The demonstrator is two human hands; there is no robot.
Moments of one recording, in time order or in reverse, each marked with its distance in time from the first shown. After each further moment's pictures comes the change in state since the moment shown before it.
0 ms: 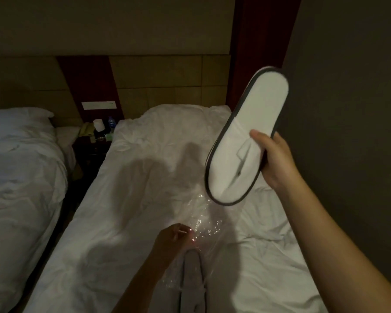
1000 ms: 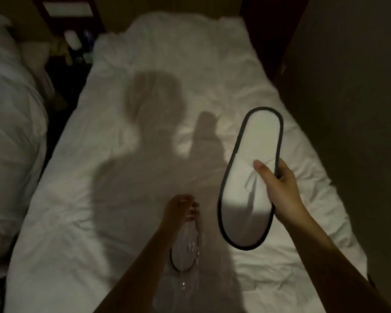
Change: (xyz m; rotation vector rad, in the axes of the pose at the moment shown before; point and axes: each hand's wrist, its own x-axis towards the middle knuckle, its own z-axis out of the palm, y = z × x) left_hand 0.073 -0.127 0.084 -0.381 0.012 -0.432; right_hand -0.052 0.182 -0.105 -0.401 0.186 0.313
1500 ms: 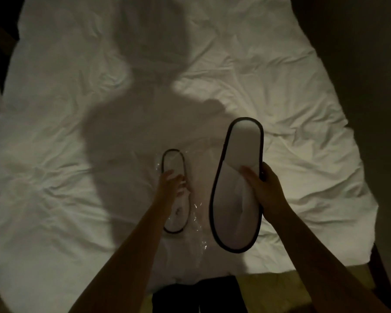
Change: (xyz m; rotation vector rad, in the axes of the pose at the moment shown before) left_hand 0.062 -0.104 0.010 0.051 0.128 -0.266; right_hand -0.019 0.166 -0.029 -0.134 0.027 0.386
